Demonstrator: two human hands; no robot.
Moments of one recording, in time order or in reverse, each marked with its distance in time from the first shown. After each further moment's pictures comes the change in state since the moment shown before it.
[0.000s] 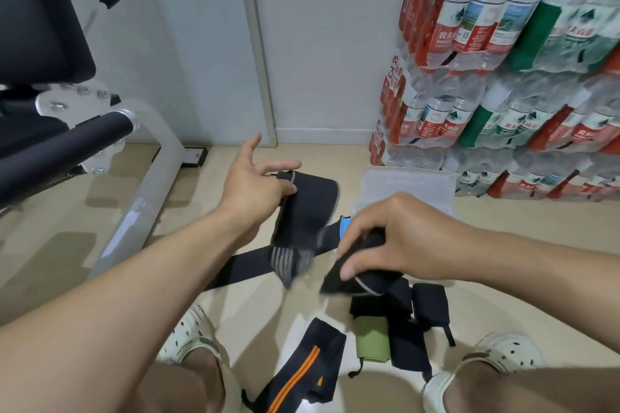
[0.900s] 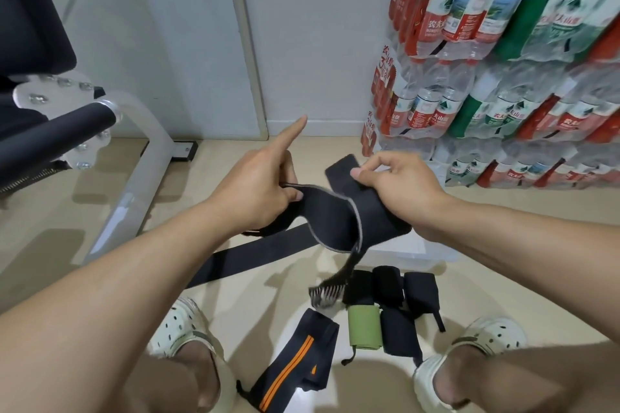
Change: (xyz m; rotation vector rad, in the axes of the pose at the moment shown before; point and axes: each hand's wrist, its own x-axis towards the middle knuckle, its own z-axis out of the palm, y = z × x) left_hand -0.003 0.009 -0.001 0.792 -0.279 0.420; right_hand 0.031 0.029 0.000 0.397 0.548 0.488
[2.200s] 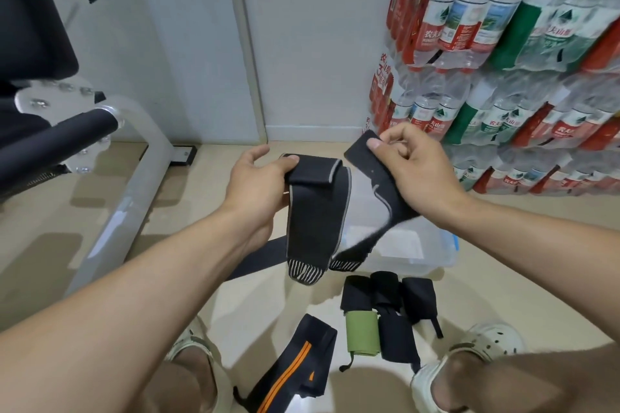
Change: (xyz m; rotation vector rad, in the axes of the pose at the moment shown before) left_hand -0.002 0.032 0.014 -1.132 0.351 -0.529; right_hand 0.009 -0.004 -0.022 0.007 0.125 -0.291
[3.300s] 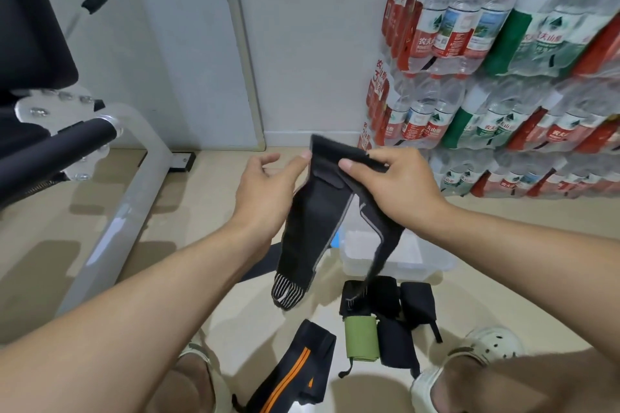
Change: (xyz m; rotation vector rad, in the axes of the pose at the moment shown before) left_hand -0.002 -0.008 0.005 0.319 0.023 0.118; right_hand -0.009 -0.010 0.012 -0.069 -0.038 -0.035
